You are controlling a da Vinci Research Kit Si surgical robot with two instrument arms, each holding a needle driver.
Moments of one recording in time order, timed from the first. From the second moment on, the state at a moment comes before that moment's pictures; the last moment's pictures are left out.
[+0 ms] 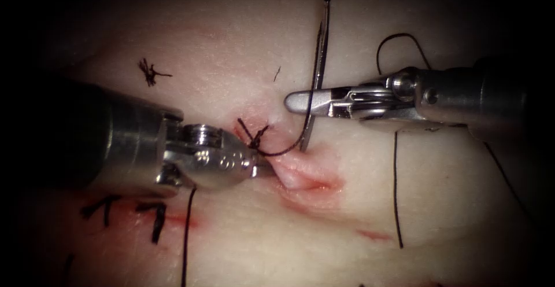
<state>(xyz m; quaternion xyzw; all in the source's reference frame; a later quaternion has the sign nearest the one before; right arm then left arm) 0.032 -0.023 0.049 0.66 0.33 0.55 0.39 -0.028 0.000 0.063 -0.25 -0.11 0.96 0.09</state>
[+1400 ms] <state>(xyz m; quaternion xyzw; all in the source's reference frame) 0.026 -0.005 0.058 0.31 0.58 0.59 0.47 -0.028 -0.001 0.062 -0.25 -0.11 0.96 0.09</state>
